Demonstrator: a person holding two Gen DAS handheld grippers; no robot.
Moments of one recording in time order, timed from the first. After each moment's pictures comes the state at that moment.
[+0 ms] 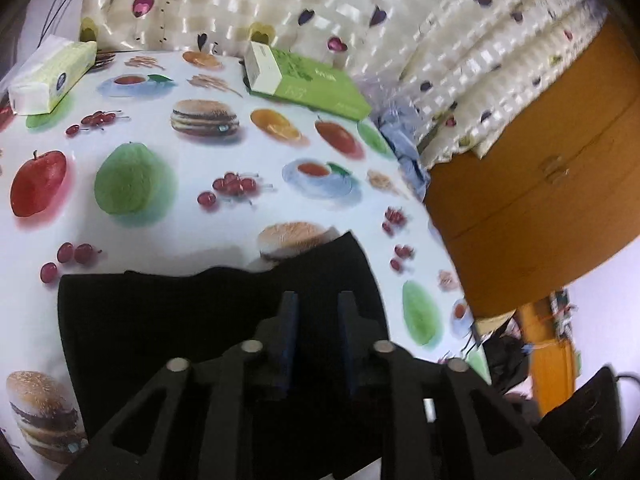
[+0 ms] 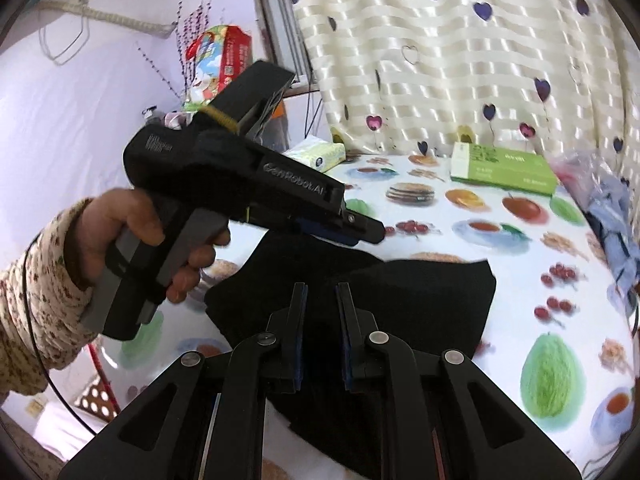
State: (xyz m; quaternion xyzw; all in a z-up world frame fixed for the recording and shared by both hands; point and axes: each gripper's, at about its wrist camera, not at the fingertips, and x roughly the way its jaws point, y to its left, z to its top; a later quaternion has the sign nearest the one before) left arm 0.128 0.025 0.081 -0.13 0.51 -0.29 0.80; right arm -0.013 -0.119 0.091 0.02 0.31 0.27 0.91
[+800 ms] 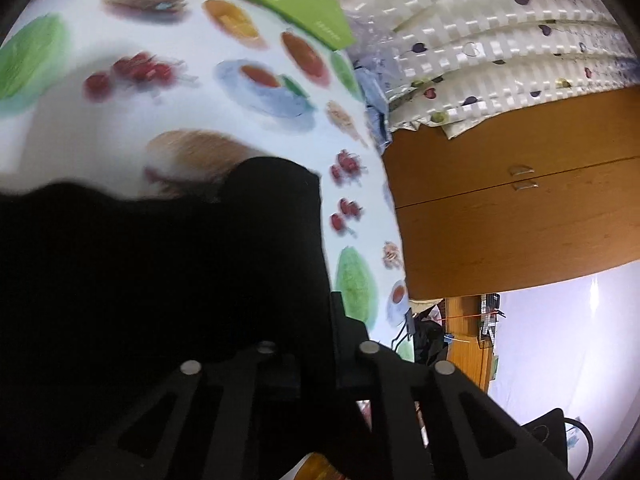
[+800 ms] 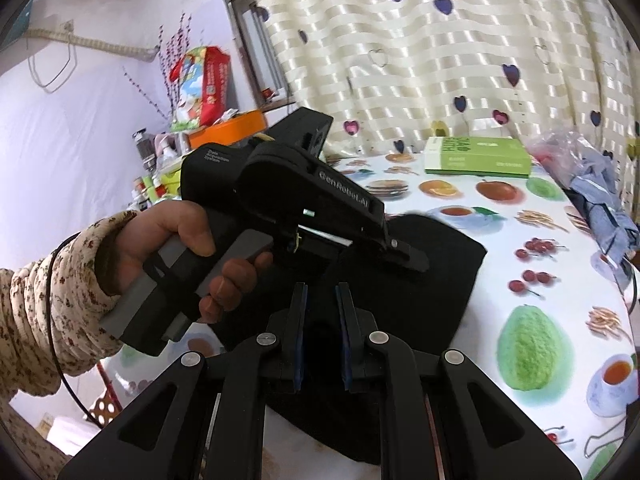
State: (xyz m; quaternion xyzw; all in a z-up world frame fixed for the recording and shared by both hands) left arm 0.138 -0.041 0.029 -0.24 0.60 -0.35 0.68; right arm -0.028 -0.157 0.088 0.06 0.30 0.25 0.92
